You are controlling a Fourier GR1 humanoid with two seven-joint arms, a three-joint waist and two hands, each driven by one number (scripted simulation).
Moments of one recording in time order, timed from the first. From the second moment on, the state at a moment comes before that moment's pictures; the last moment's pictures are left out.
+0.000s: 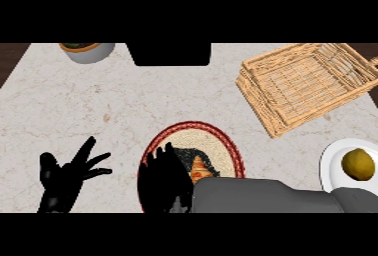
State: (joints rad) left arm 0.12 0.30 -0.13 -1.47 0.22 0.09 0.23; right arm -1.01 -0.16 1.13 -1.54 0.15 0.59 0.99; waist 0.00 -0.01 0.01
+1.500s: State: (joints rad) left arm 0.12 0.28 -0.10 -1.48 0.19 0.06 0.22; right arm -0.72 -0.13 1.12 -1.40 0.55 0.66 0.84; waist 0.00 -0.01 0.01
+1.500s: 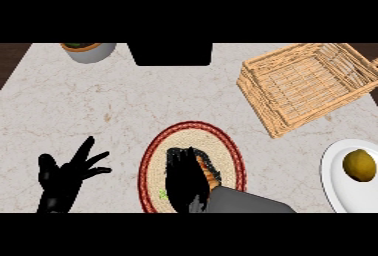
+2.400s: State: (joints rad) left arm 0.10 0.26 -0.08 -1.46 0.16 0.05 0.23; right arm -0.71 -0.15 1.14 -1.34 0.79 0.61 0.62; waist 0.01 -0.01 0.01
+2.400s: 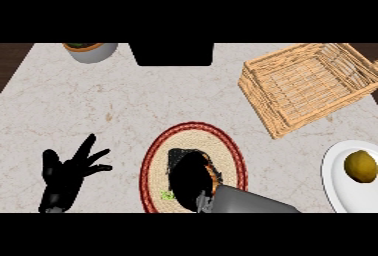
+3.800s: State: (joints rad) left arm 0.15 0.26 -0.06 -1.52 0.16 0.07 0.26; right arm -0.19 -0.34 0.50 -2.33 0.49 0.01 0.68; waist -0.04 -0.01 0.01
